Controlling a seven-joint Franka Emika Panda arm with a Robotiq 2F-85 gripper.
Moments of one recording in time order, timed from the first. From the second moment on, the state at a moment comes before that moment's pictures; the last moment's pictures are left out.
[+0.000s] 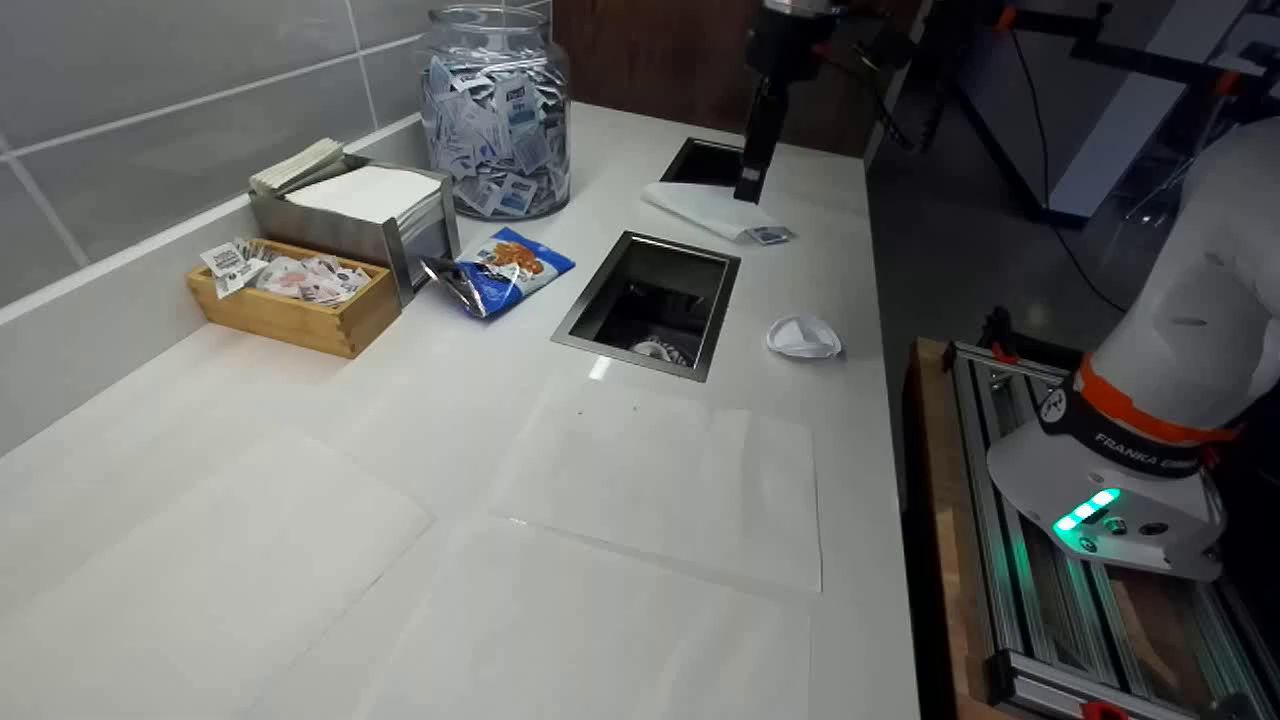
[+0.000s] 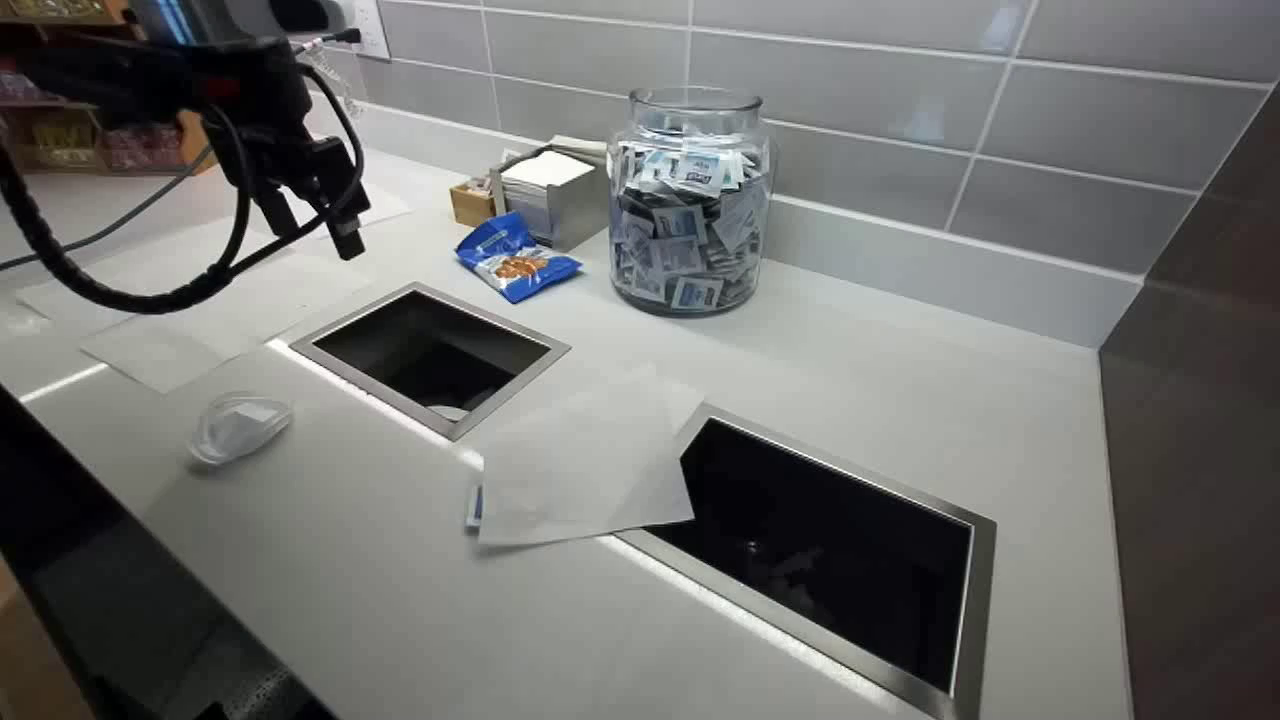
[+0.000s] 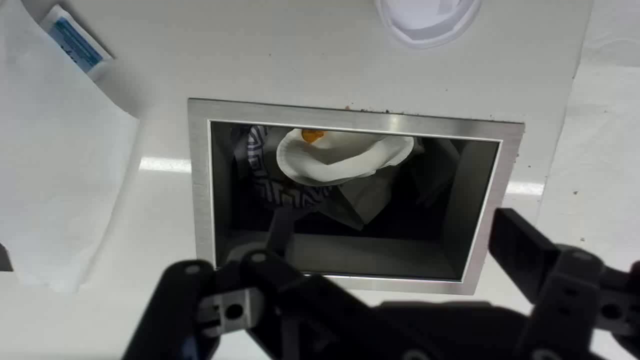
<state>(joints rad) -0.02 -0.36 -0.14 -2.54 -0.04 2.25 -0.28</state>
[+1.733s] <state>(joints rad) -0.01 0.15 -0.02 -2.11 0.02 2.53 0.06</state>
